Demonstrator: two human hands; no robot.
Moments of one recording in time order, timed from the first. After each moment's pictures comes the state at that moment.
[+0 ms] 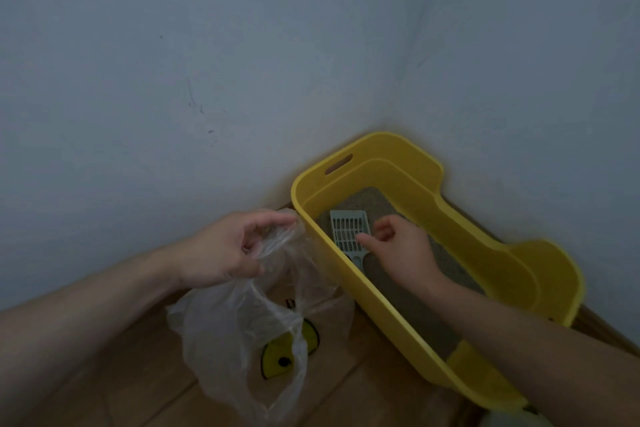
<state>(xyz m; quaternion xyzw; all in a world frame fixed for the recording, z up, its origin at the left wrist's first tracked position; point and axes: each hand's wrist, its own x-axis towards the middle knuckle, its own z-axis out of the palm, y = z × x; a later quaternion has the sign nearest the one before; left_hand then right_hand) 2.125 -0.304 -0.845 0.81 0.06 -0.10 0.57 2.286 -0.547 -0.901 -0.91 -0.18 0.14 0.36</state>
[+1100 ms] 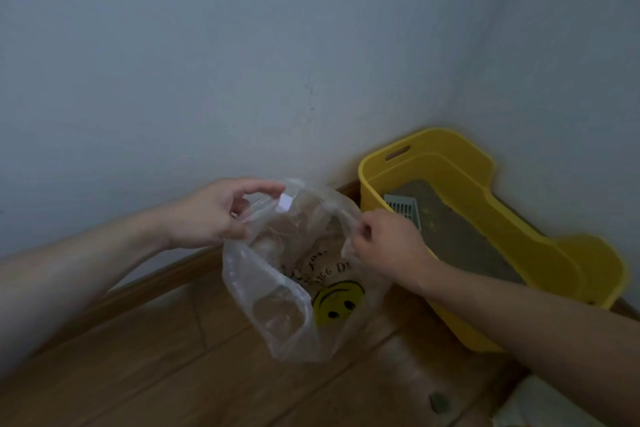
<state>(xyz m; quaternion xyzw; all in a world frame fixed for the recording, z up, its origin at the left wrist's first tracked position) 1.992 -0.257 -0.794 0.84 0.14 -0.06 0.52 2.167 -0.489 -0.849 -0.88 -0.43 0.08 0.16</state>
